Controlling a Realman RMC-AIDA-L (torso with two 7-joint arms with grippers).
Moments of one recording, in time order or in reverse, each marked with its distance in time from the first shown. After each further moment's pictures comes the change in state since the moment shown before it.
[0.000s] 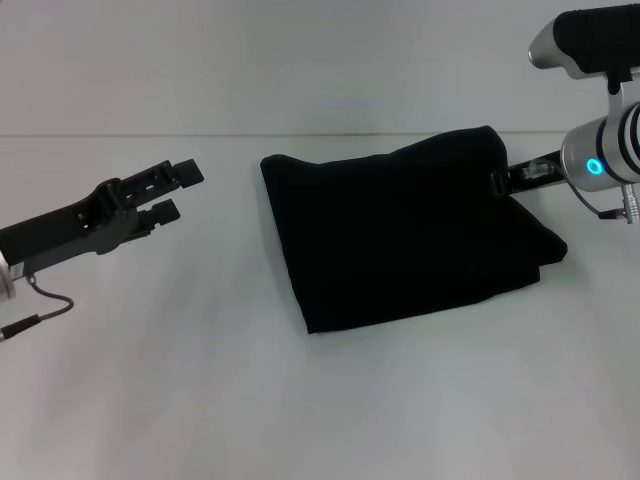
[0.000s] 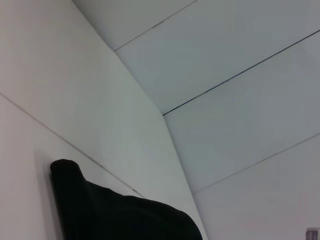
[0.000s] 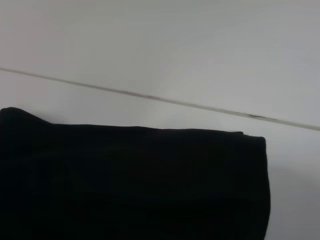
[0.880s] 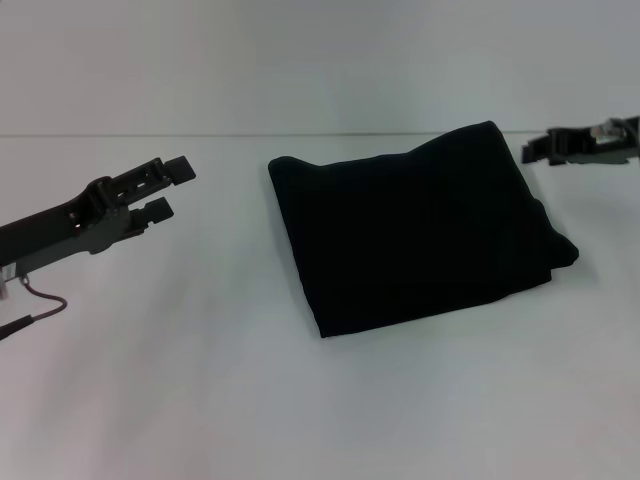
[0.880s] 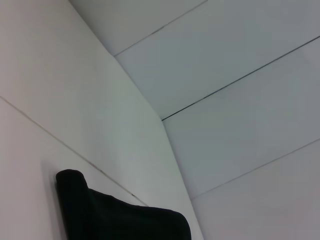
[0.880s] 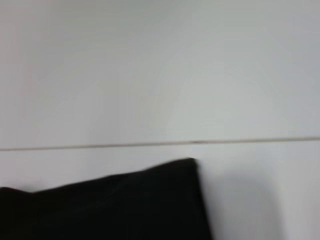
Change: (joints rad) left arm 0.007 0.001 -0.013 -0.002 -0.011 0.007 0.000; right arm -0.109 -0.060 0.107 -0.151 0.162 -0.129 0.018
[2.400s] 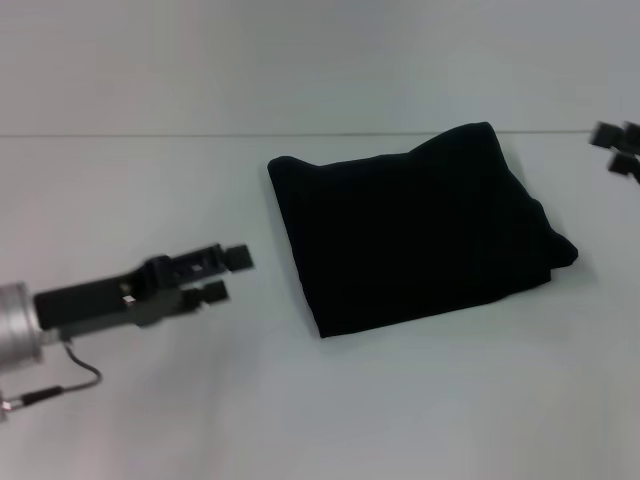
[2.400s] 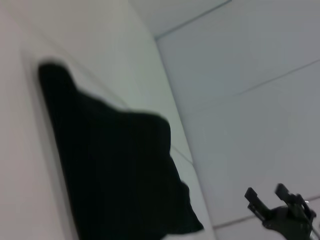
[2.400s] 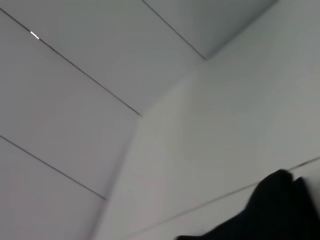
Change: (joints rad) left arm -0.003 -0.008 0.040 -0.053 0.125 0.139 -0.023; right arm -0.358 -0.040 0.289 0.028 0.741 -0.425 -0.432
